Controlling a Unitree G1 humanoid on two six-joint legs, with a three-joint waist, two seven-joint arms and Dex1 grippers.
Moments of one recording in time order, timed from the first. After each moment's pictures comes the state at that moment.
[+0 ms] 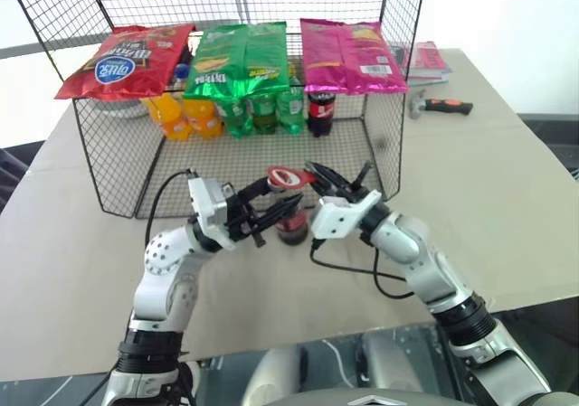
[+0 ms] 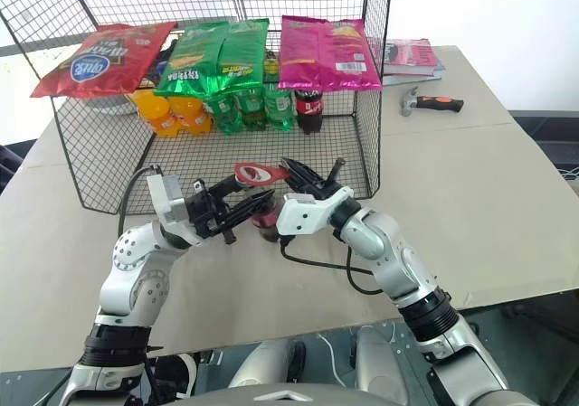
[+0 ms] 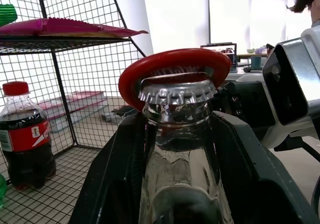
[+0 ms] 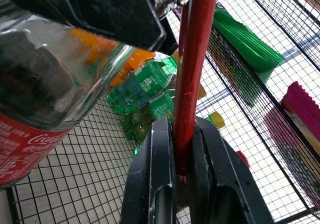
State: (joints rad) left arm -0.15 0.42 0.05 -0.15 -0.55 -0.08 -1.00; right arm -0.39 -0.22 0.42 -0.10 -0.61 -0.24 0.28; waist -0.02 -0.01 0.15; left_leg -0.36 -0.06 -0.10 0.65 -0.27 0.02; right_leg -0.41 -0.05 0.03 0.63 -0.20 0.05
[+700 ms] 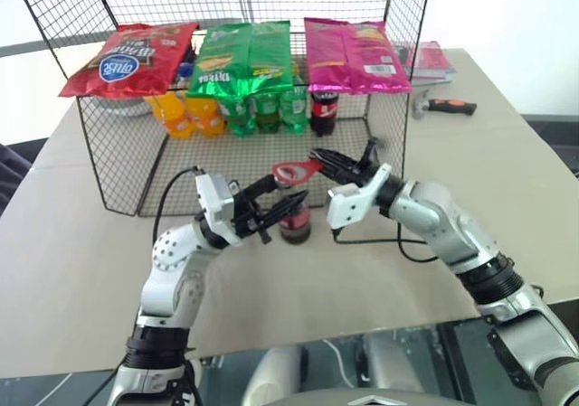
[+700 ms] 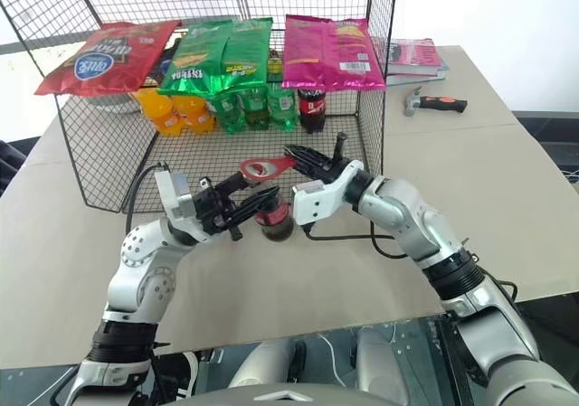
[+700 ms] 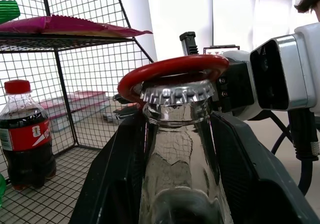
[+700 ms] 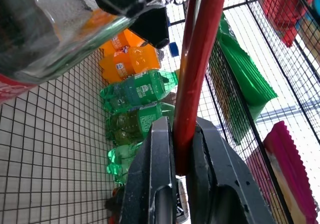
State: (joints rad) left arm -0.18 0.39 0.03 -0.14 -0.54 -0.07 -0.98; right arm -0.61 -0.43 0.41 0.02 -0.59 -0.42 0.34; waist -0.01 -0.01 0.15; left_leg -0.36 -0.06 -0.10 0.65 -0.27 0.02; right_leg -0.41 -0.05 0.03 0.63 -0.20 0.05
